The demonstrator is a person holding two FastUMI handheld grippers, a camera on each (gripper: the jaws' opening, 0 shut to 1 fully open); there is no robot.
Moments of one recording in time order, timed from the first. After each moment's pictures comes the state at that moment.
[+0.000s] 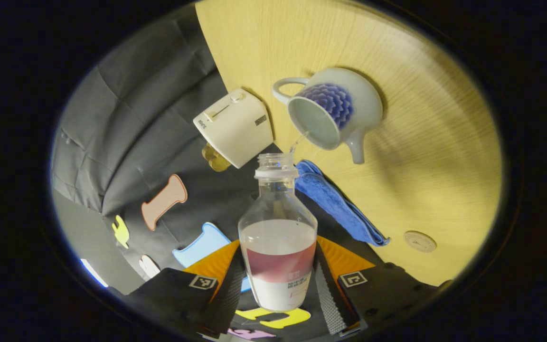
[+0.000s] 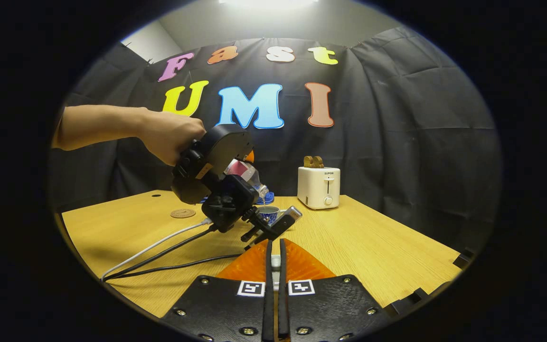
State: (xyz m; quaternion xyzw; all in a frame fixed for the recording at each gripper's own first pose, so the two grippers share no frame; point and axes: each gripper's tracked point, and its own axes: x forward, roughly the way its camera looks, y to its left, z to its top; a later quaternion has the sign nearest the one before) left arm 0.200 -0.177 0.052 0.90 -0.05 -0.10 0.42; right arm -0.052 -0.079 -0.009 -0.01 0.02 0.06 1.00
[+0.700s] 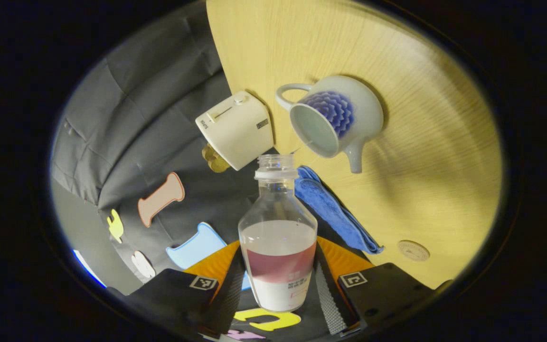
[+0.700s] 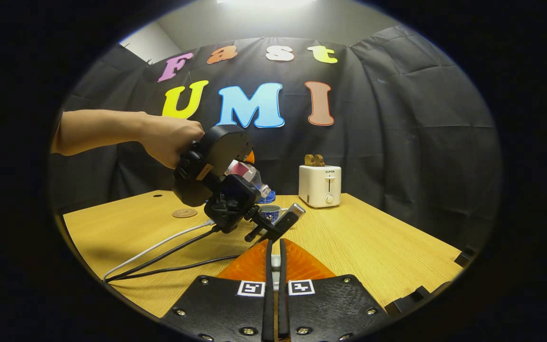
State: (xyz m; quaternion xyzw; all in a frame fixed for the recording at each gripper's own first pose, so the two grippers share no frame) left arm 0.203 -0.176 0.040 0.88 -0.05 -0.12 0.46; right arm -0.054 -0.075 -0.010 0.00 0.03 0.06 1.00
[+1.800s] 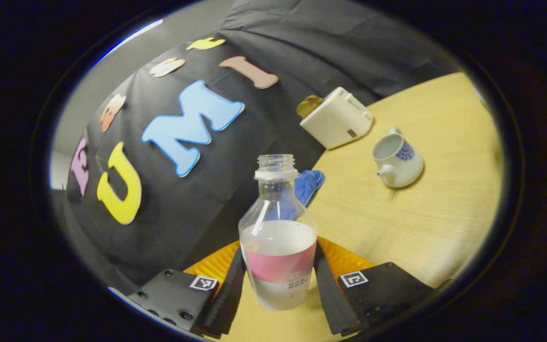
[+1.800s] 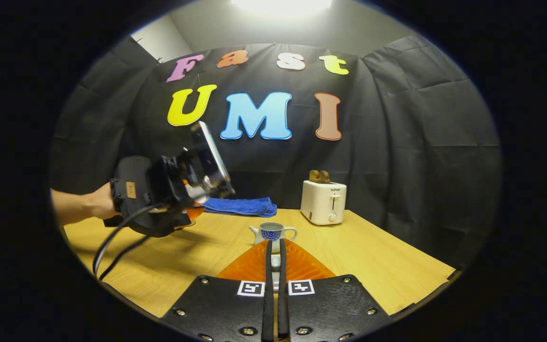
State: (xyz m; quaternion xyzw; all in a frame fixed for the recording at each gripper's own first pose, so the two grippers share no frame) left arm 0.173 -0.029 0.022 0.35 0.02 -0.13 0.93; right arm -0.025 -0.061 0.018 -0.03 0.00 0.07 1.00
